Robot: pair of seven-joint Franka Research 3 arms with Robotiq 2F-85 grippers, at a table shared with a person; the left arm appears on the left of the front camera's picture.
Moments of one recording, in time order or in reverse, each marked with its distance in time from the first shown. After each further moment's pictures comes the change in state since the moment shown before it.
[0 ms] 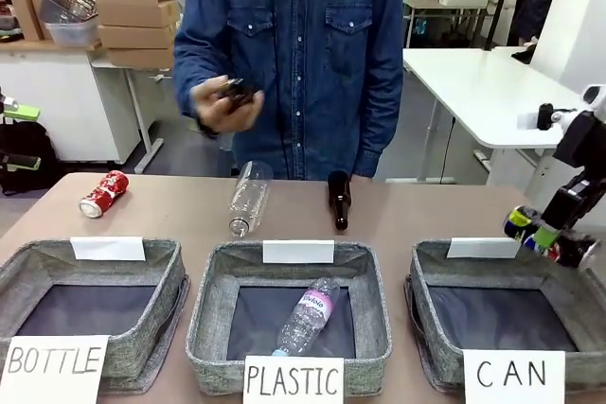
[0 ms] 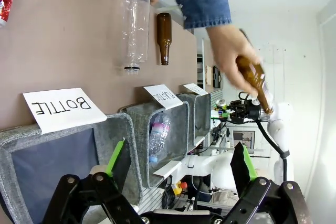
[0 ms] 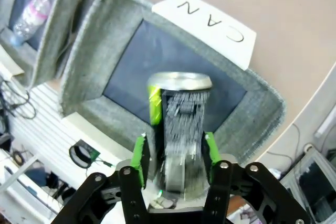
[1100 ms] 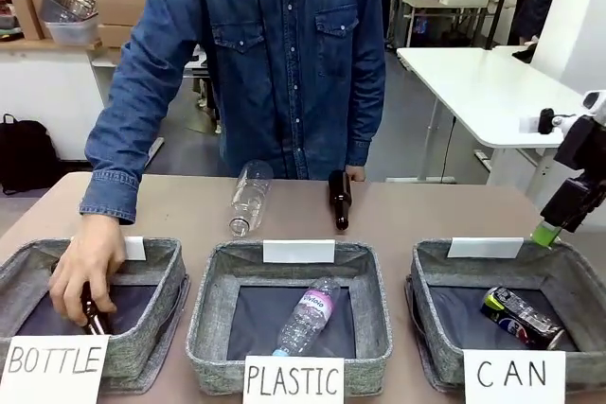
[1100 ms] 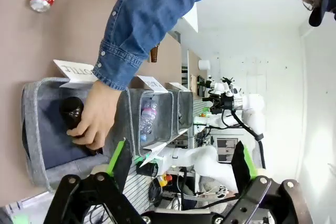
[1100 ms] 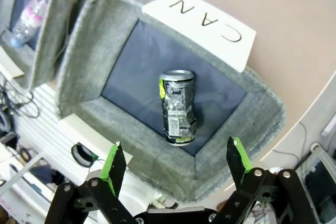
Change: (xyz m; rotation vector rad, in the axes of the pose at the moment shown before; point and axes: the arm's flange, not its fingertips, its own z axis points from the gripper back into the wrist) left arm -0.050 -0.011 0.155 -0.053 -0.089 0.054; right arm 0.005 -0.018 -0.009 0.040 0.019 -0.016
